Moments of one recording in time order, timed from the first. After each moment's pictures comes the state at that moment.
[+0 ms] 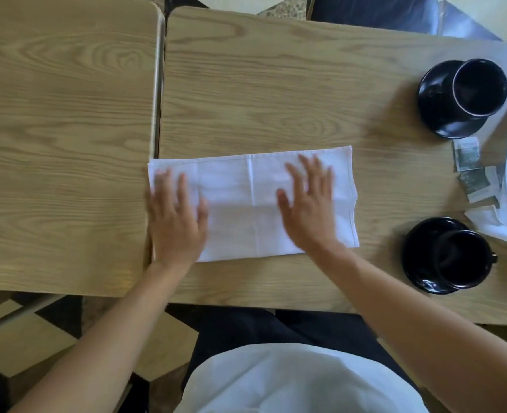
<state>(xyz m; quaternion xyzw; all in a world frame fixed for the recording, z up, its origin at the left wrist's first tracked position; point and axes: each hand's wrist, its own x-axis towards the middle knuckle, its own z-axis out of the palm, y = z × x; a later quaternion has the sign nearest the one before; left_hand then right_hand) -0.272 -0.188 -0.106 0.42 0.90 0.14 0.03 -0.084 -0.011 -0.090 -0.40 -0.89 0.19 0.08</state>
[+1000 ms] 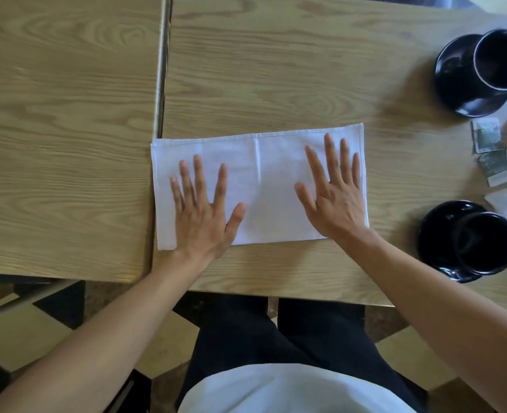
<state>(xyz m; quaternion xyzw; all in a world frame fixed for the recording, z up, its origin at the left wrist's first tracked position) -0.237 -0.191 -0.126 0.50 0.86 0.05 0.08 -0.041 0.002 -0.122 -0.37 -0.92 0.13 -0.01</state>
